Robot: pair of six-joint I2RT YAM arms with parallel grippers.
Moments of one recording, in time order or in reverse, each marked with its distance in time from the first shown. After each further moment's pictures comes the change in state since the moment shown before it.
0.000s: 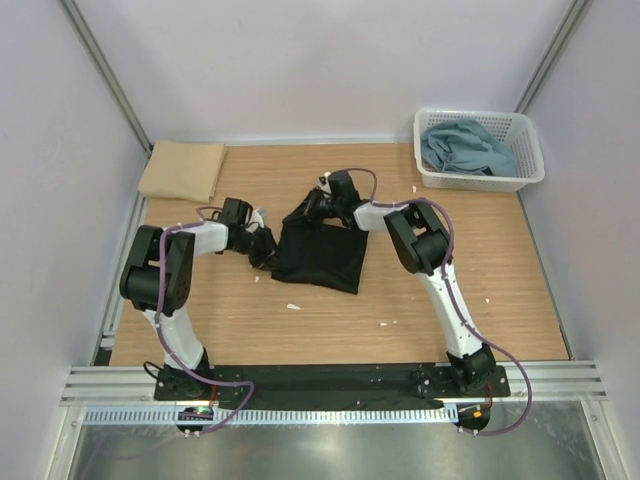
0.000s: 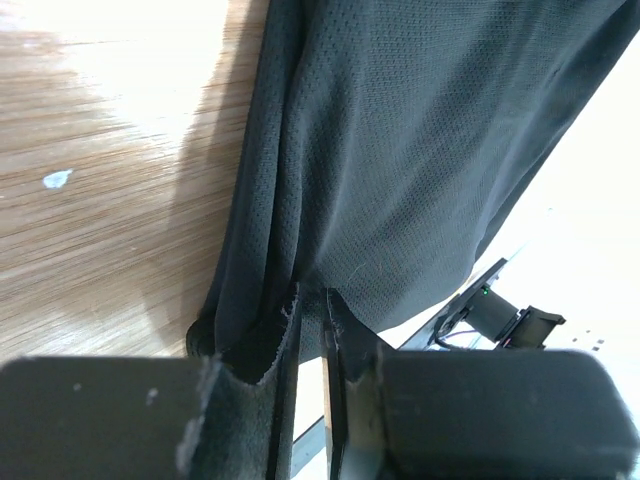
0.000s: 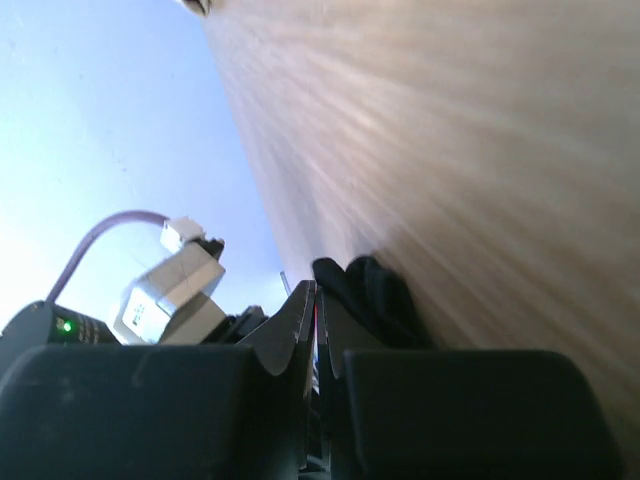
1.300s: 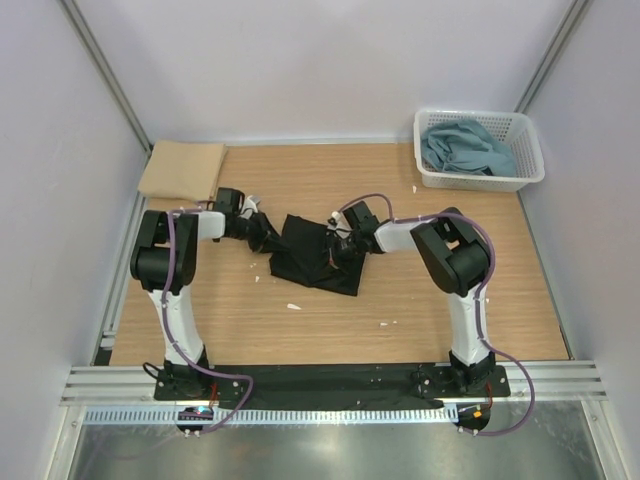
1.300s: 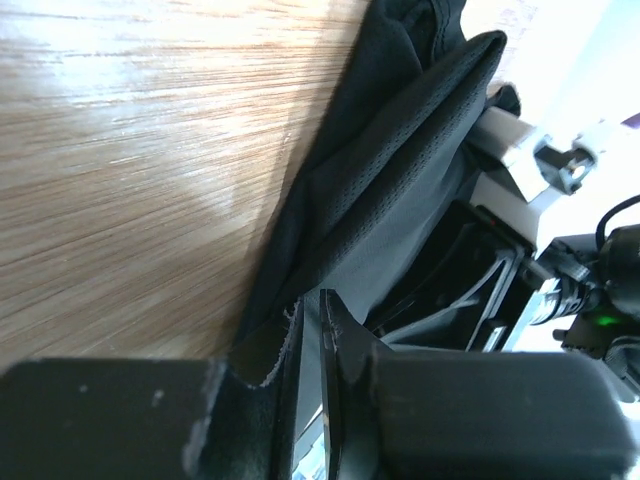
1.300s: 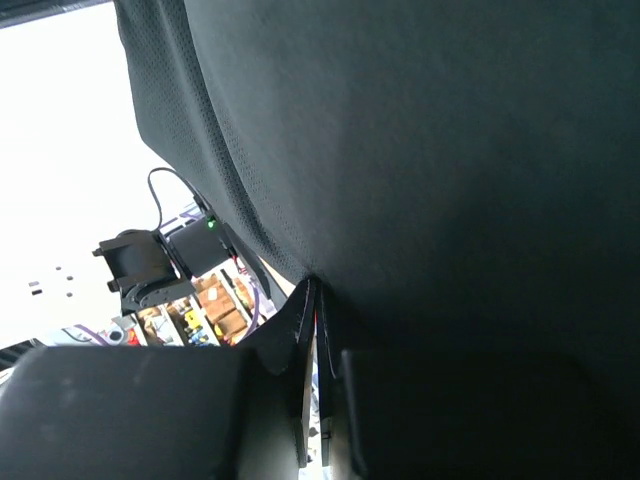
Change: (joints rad) left arm 0.087 0.183 0.144 0.120 0.123 -0.098; right arm 0.035 -0.404 -0.526 -0.368 -0.111 -0.439
